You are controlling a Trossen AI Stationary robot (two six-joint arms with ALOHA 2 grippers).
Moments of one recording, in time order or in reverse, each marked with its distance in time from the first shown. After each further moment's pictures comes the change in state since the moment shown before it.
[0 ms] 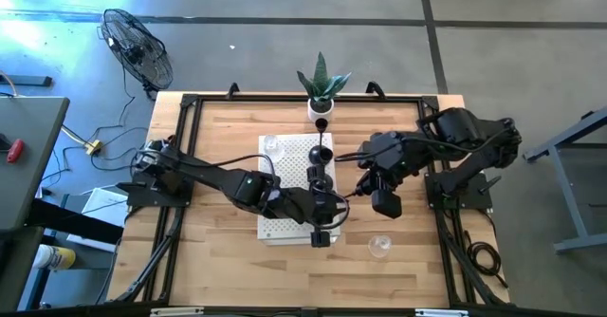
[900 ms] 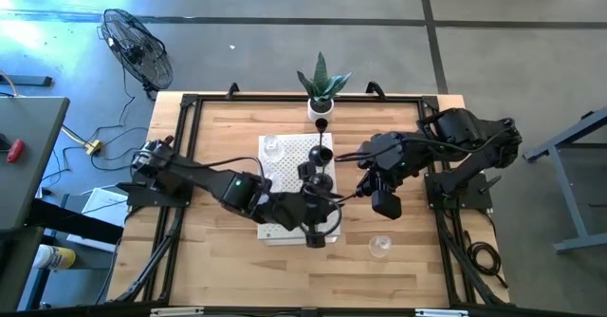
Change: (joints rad) left arm -0.051 -0.019 0.065 -0.086 -0.134 0.027; right arm 0.000 0.000 0.000 0.002 -0.008 0.030
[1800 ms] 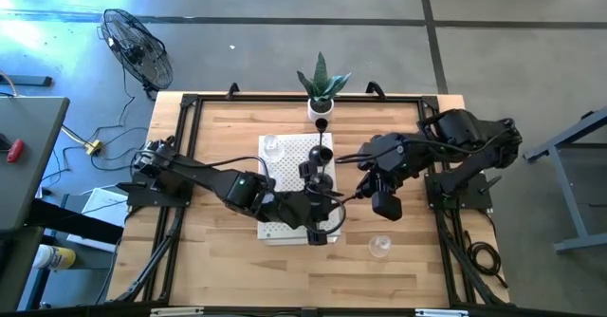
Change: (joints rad) left arm 0.019 0.013 -0.002 -0.019 -0.001 -0.007; right arm 0.007 0.000 0.000 0.014 -0.002 0.001
